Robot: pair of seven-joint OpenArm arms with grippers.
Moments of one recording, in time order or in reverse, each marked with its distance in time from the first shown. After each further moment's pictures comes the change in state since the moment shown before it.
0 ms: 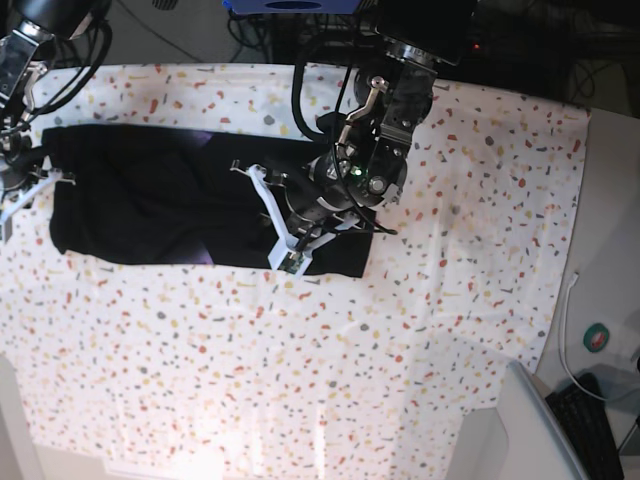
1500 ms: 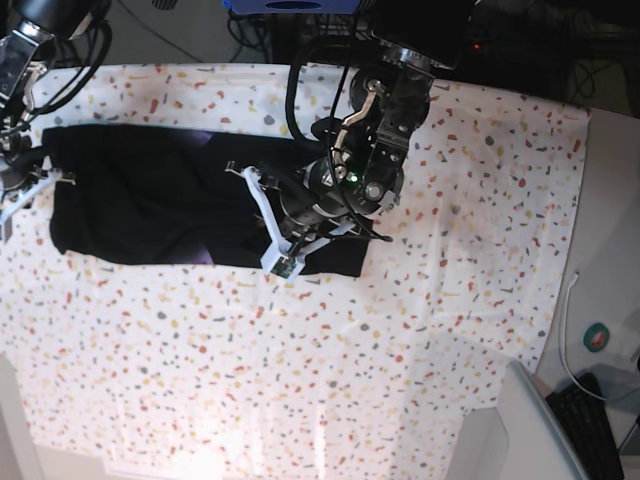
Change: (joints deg) left arm -0.8 0.5 0.6 1.6 0.0 0.0 4.5; right arm 0.0 0.0 0.0 0.0 0.0 0.0 0.0
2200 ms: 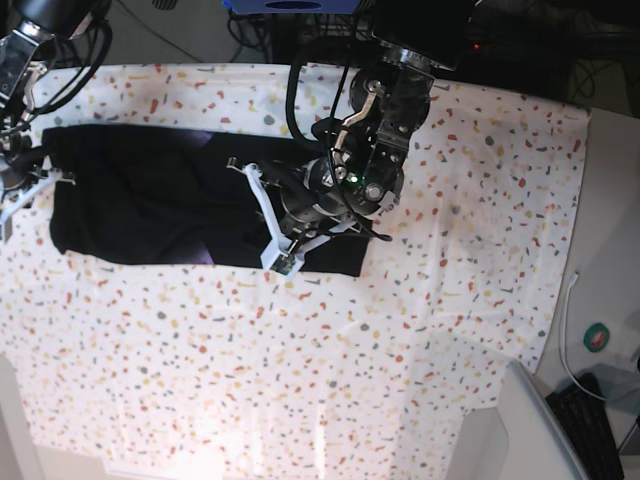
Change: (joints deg) left arm -0.1 0.0 0.0 -0.1 0.0 -0.2 2.2; right arm 0.0 0.0 0.0 0.0 0.0 0.0 0.0
